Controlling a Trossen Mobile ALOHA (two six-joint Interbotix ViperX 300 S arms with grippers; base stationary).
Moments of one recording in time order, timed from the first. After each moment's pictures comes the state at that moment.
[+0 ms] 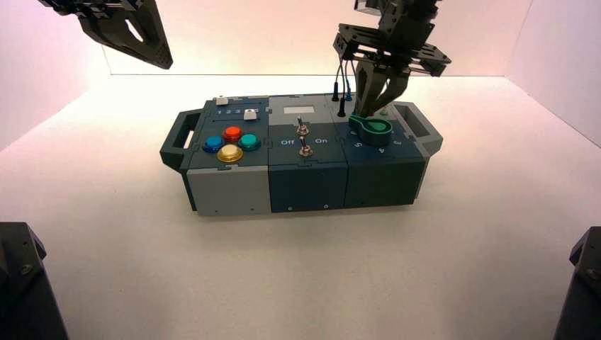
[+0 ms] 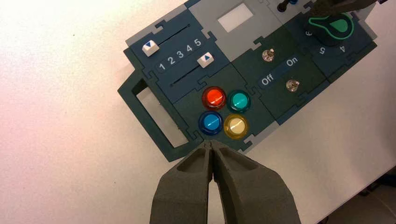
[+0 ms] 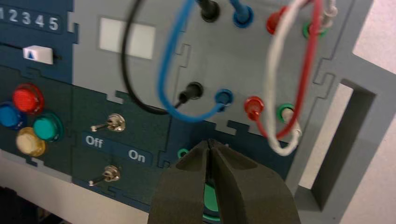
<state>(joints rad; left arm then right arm) -0.49 -0.65 1.03 -0.15 0.64 0.15 0.48 0.06 0.65 0.30 0.62 0.02</state>
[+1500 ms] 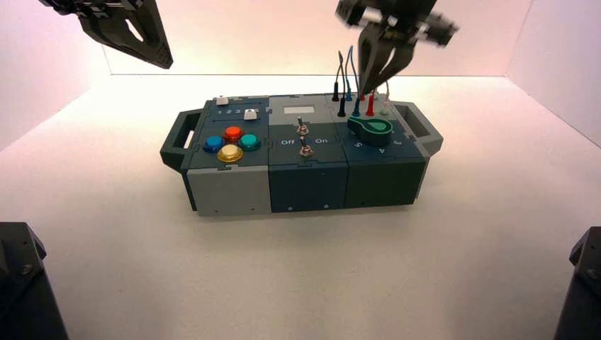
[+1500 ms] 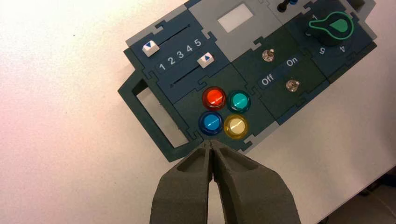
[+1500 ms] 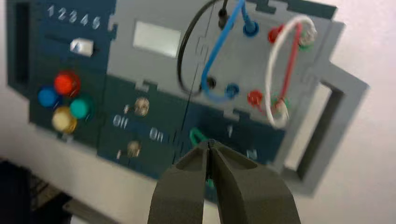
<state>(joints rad) -0.50 -0.65 1.03 -0.15 0.64 0.15 0.48 -0.06 0.61 0.25 0.79 0.03</state>
